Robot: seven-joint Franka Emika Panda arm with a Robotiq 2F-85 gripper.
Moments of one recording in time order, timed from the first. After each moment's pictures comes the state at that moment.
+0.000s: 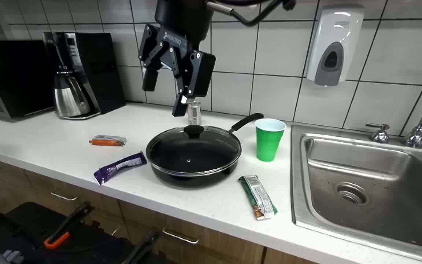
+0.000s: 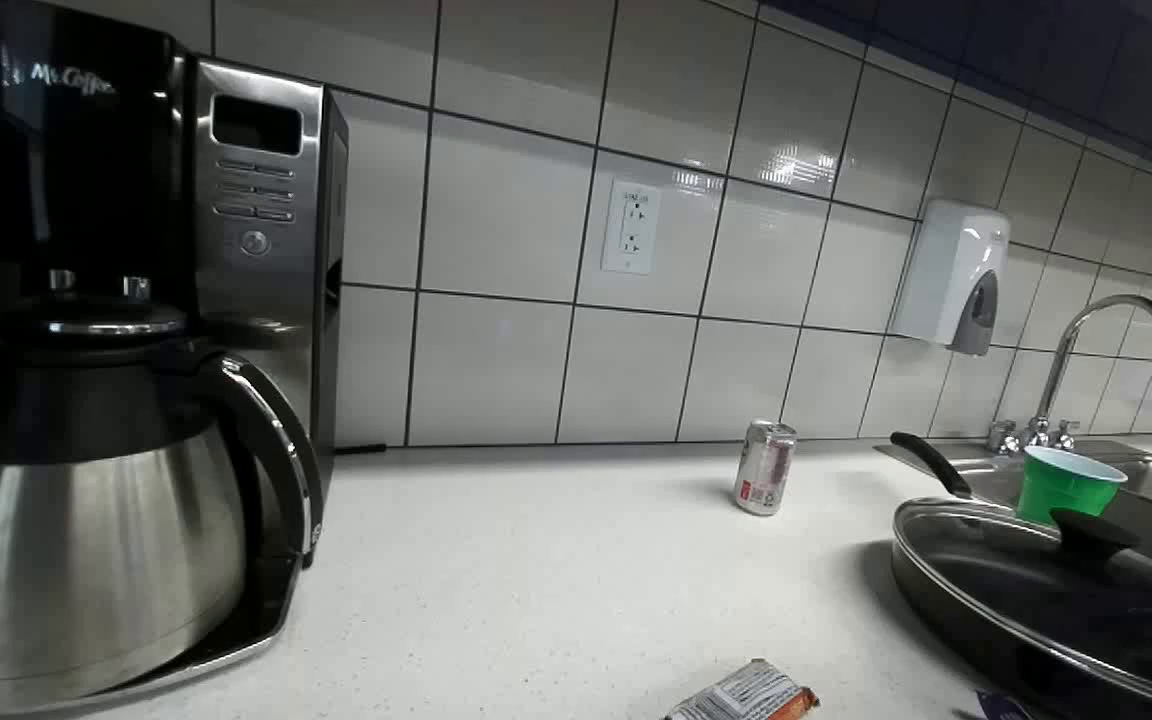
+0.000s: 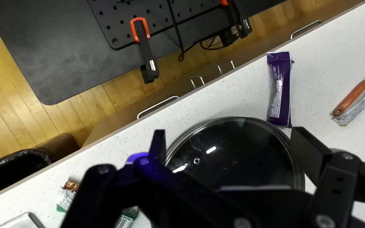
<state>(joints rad) -0.19 -0.56 -0.39 -2.58 0.02 1.80 -0.17</state>
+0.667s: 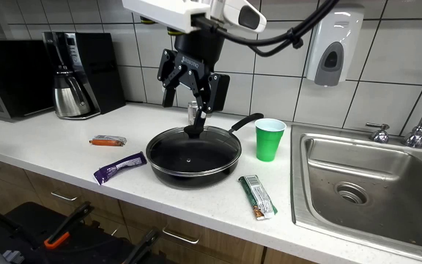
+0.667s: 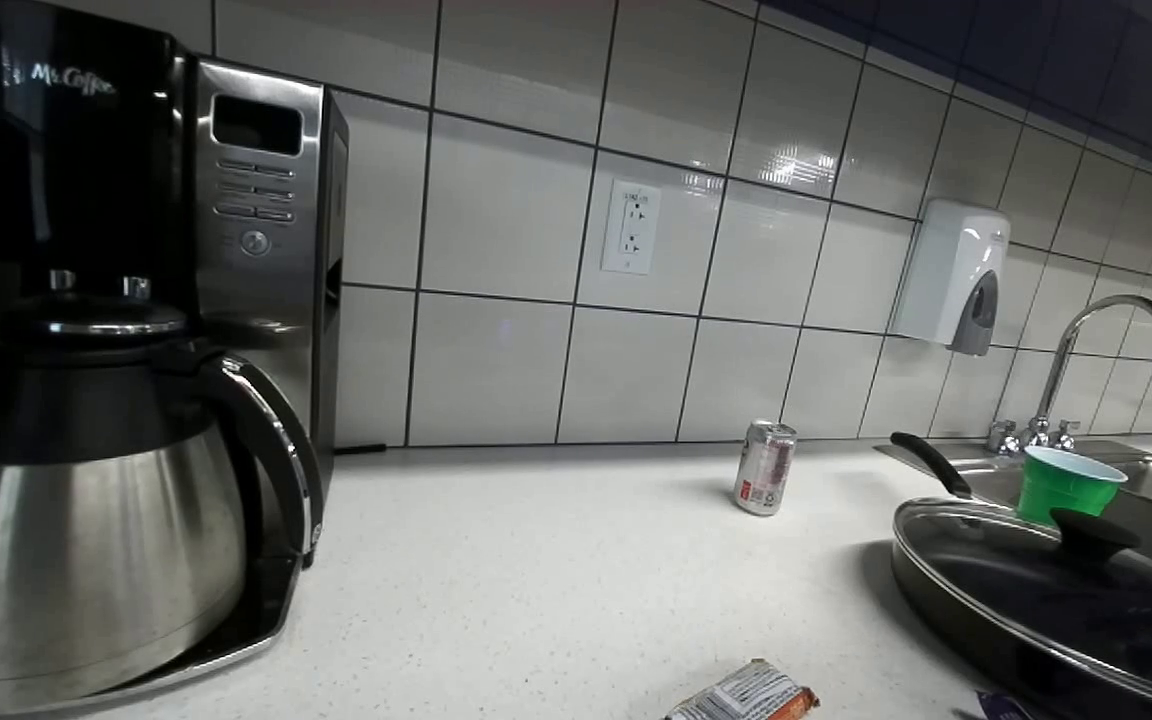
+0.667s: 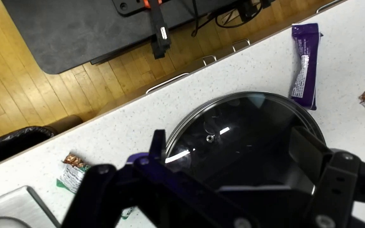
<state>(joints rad) -0.18 -0.43 -0.37 -2.58 0.03 1.97 -0.21</state>
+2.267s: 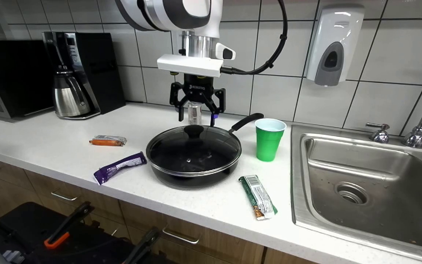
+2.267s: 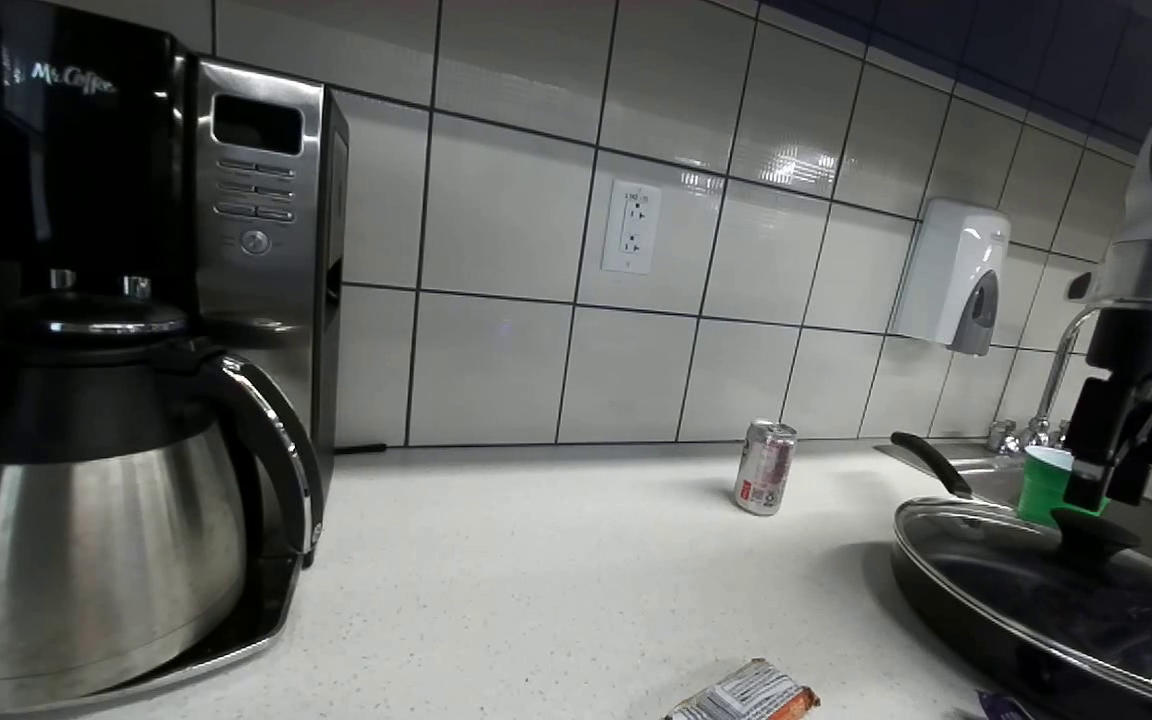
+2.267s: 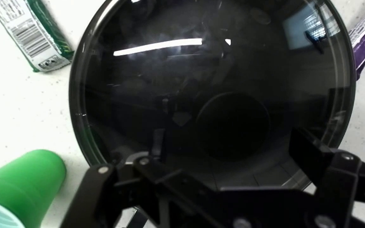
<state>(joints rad) -0.08 0.00 -0.18 -2.40 0.05 2.34 -0.45</state>
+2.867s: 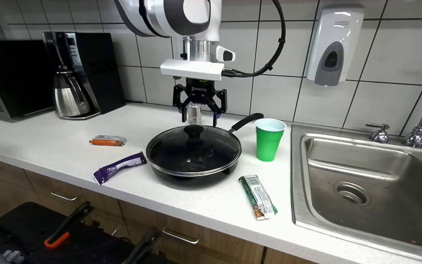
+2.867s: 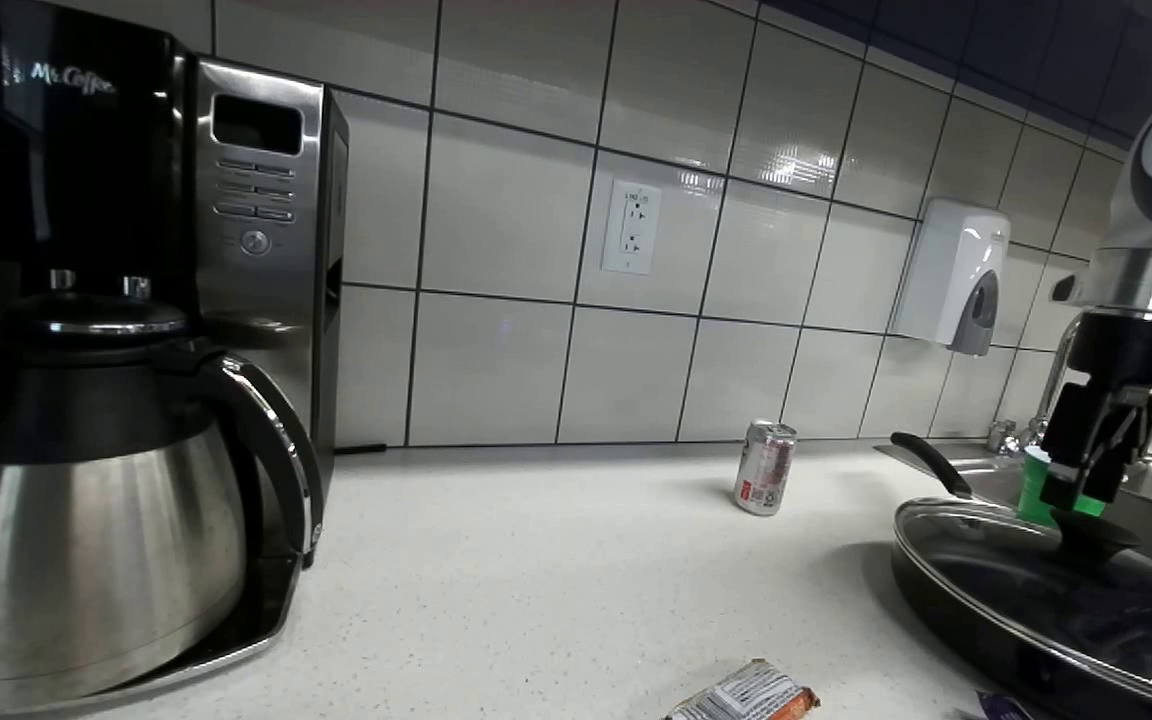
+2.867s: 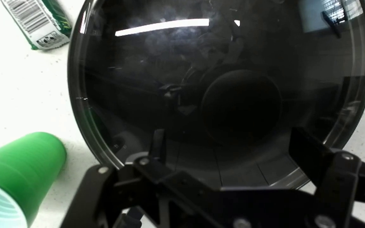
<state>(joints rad) -0.08 0.04 -0.16 -2.39 0.05 2.40 -0.45</state>
